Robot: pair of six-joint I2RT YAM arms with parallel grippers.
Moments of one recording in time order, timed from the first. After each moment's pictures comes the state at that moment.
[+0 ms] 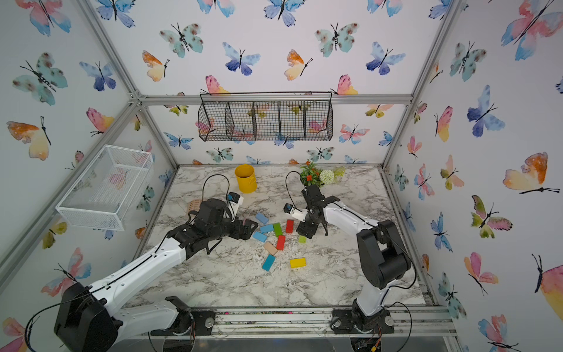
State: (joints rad) left arm -0.59 1.18 0.85 -0.35 0.12 -0.27; right arm 0.49 1.69 1.16 -0.62 -0.14 -0.62
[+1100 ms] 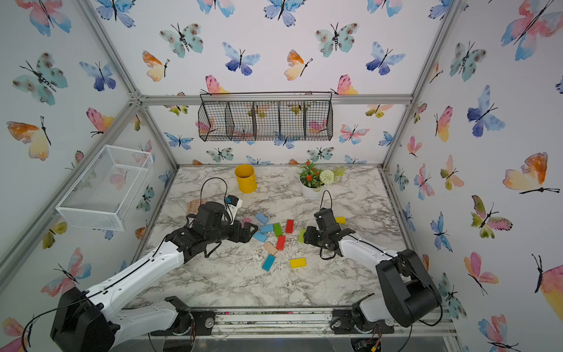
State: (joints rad) left arm -0.59 1.15 0.81 -0.34 0.17 -0.32; right arm 0.50 1.44 0.67 -0.19 -0.11 0.65
